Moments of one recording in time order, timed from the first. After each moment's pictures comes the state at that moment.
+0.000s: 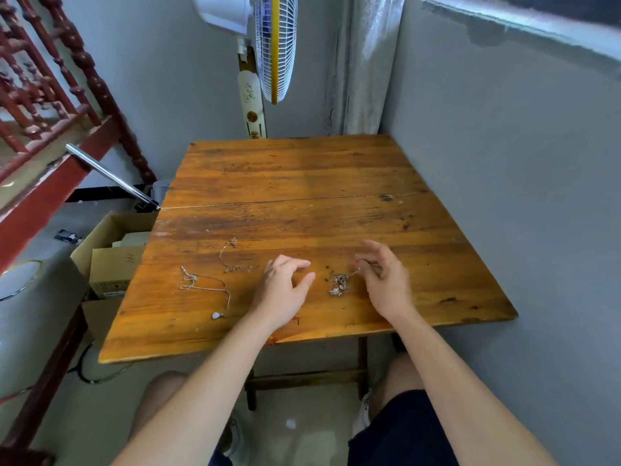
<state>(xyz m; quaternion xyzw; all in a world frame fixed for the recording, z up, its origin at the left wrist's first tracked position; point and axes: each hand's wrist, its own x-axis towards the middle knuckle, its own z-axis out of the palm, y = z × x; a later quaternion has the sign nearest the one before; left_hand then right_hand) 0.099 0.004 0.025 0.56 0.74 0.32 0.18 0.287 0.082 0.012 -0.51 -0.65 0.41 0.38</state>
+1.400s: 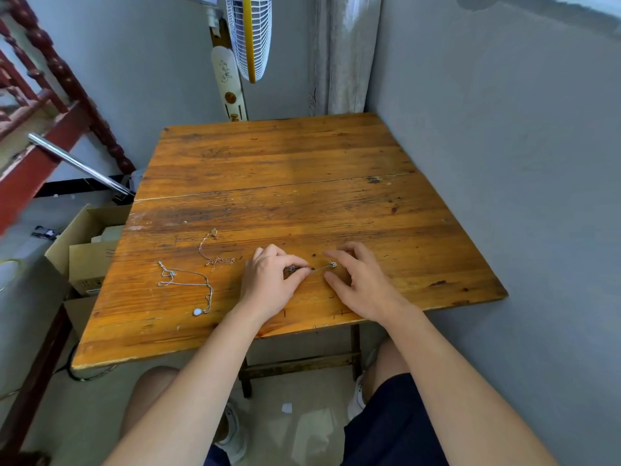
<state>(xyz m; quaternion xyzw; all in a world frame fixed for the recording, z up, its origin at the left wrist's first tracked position) 0.105 0.018 0.016 0.61 0.74 0.26 0.12 0.296 0.080 -0.008 -0.41 -0.85 0.23 0.22</state>
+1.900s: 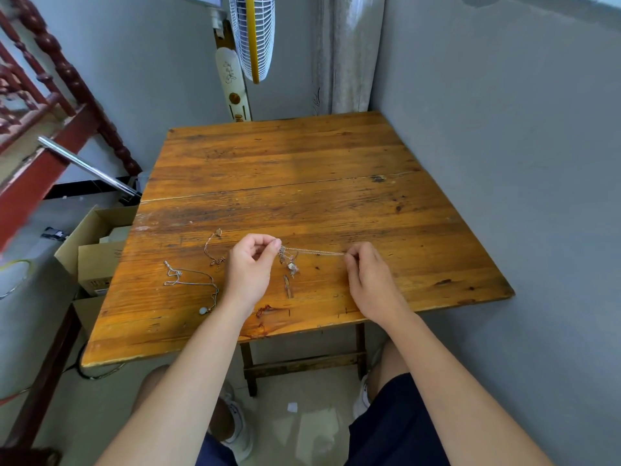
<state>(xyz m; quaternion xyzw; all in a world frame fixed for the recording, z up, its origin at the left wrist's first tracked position) 0.086 0.012 0.034 0.39 0.69 0.53 0.29 0.294 0.071 -0.003 -0.45 -0.80 0.26 0.29</state>
